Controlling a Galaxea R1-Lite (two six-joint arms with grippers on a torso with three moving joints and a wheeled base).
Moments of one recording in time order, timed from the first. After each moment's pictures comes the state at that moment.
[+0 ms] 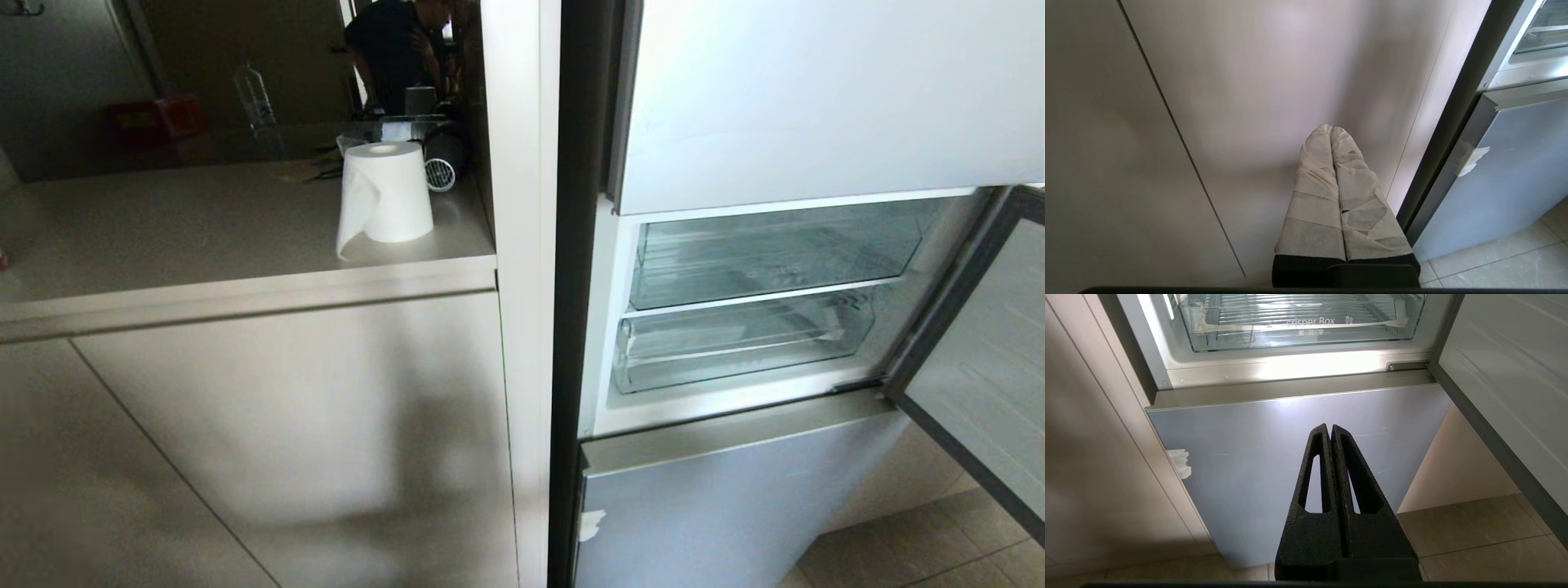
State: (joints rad) left arm 0.00 0.00 -0.01 0.02 0.00 0.00; right arm 0.01 0.00 0.00 0.00 0.00 0.00
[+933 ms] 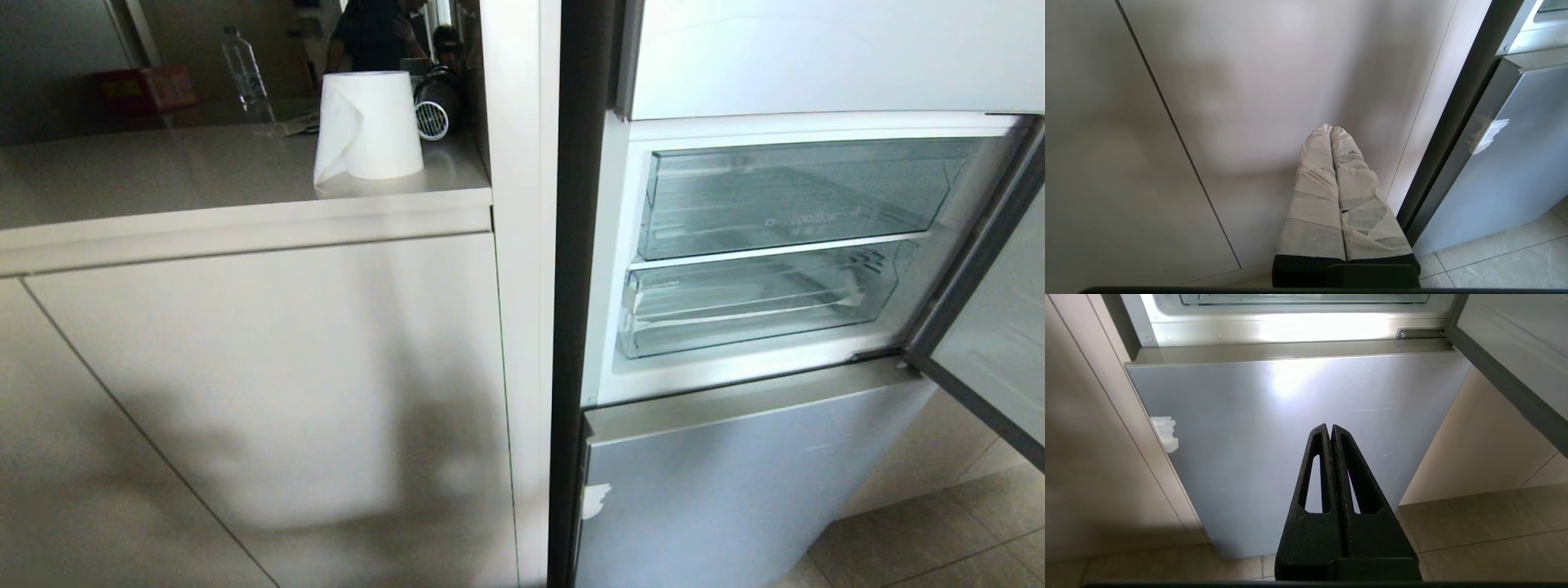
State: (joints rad) left arm 0.00 0.00 -0.01 0.02 0.00 0.00; right arm 0.01 0.00 0.00 0.00 0.01 -0.03
